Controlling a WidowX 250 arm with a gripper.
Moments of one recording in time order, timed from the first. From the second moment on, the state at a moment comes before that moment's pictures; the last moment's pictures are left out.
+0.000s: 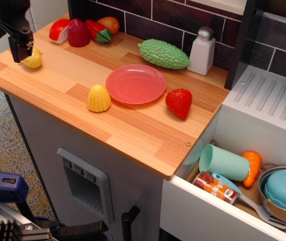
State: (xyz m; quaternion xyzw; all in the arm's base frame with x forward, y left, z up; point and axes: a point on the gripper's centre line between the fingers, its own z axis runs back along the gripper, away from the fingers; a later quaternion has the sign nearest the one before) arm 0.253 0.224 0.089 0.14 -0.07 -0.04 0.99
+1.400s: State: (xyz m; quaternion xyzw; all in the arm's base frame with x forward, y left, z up) arm 0.322 0.260 0.037 0.08 -0.10 -0.04 0.99
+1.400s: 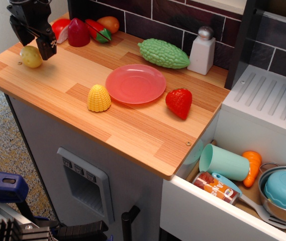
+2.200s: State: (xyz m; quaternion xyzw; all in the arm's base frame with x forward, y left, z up) arm 0.307 0.268 0.031 0.07 -0.09 -0.03 0.99
